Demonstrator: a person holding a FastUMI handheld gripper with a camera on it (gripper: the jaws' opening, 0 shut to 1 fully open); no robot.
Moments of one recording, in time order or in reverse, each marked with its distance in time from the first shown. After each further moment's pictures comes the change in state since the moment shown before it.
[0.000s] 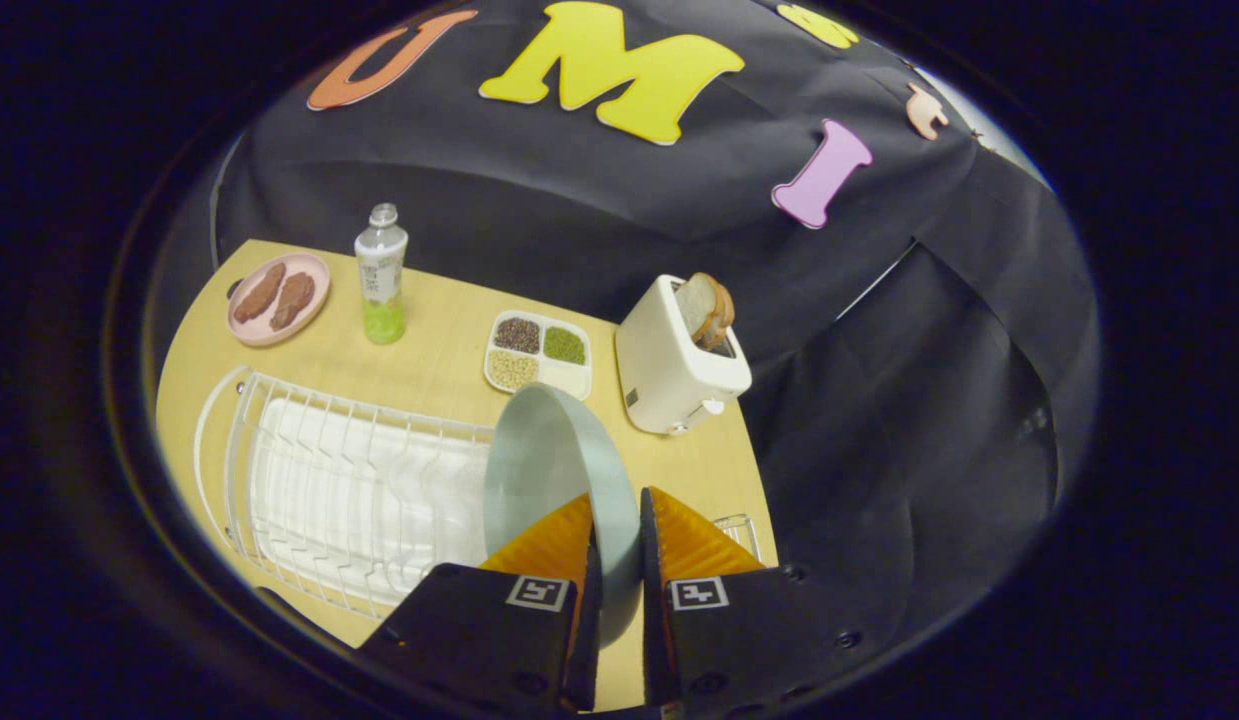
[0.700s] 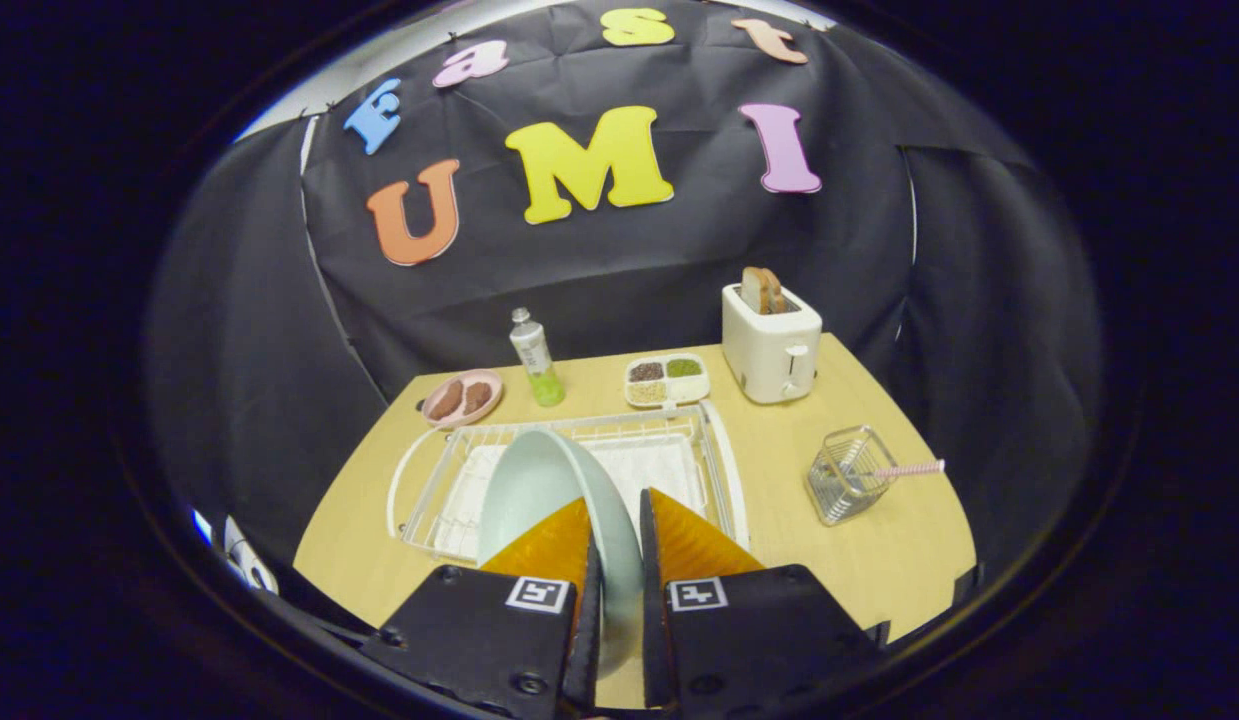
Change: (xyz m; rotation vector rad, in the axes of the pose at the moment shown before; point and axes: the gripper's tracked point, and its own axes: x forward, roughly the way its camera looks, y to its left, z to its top) arm -0.073 0.007 -0.151 0.324 -0.239 0.630
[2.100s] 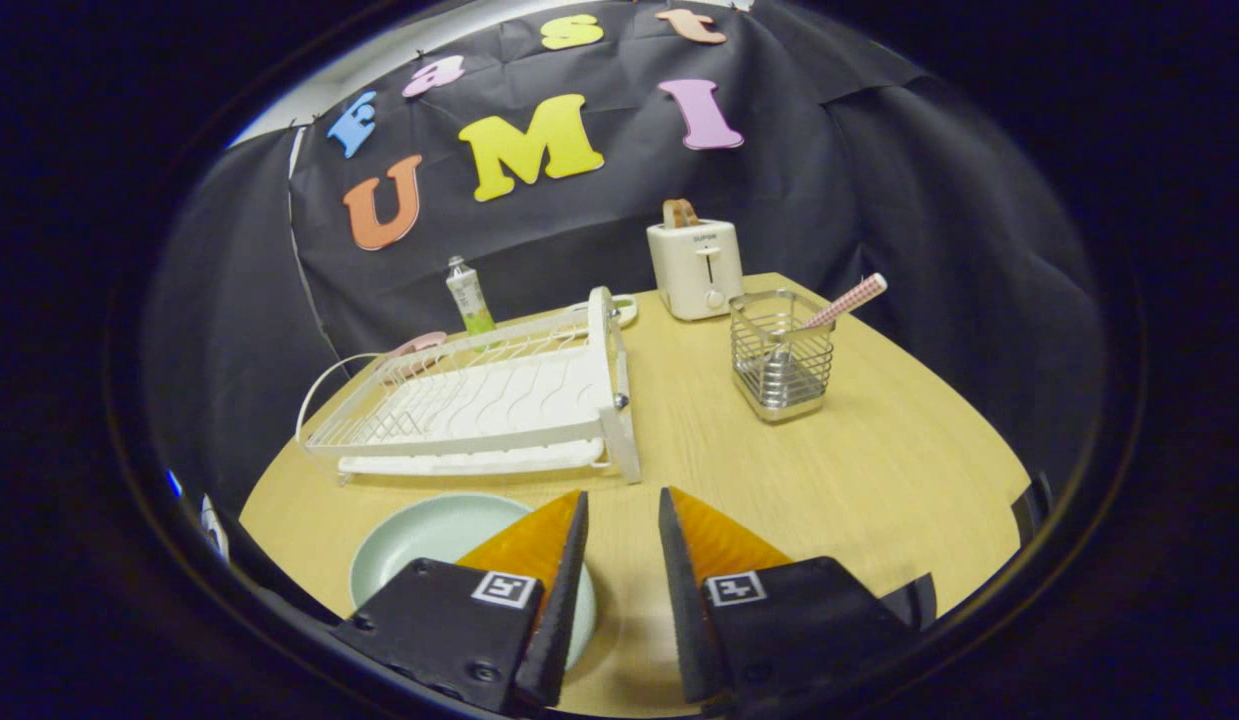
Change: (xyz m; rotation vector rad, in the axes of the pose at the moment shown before) arm 0.054 -0.133 -0.124 0.036 -0.096 -0.074
